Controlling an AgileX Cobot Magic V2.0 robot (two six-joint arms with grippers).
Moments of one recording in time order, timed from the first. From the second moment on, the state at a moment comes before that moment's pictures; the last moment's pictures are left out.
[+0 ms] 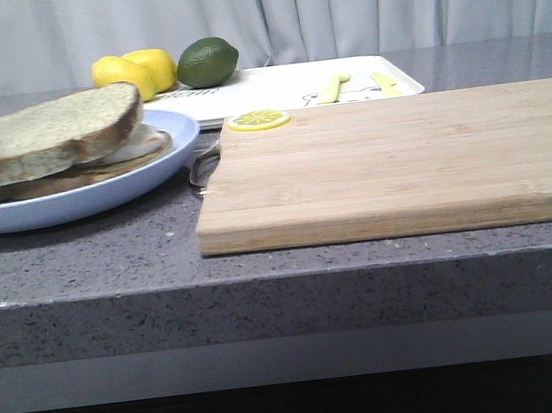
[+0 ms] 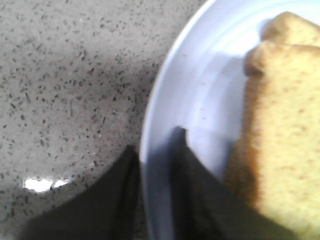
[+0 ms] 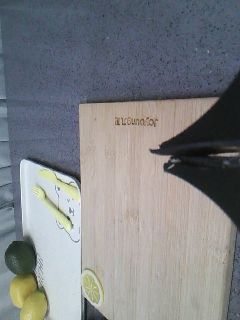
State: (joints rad) left arm -0.07 1.55 -1.05 -0.17 0.61 -0.03; right arm 0.06 0.39 -0.37 0.18 0.33 -0.03
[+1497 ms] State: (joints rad) left arm -0.07 2.21 -2.25 -0.56 1.18 0.07; right arm 0.06 0.39 -0.37 0.20 0.33 -0.03
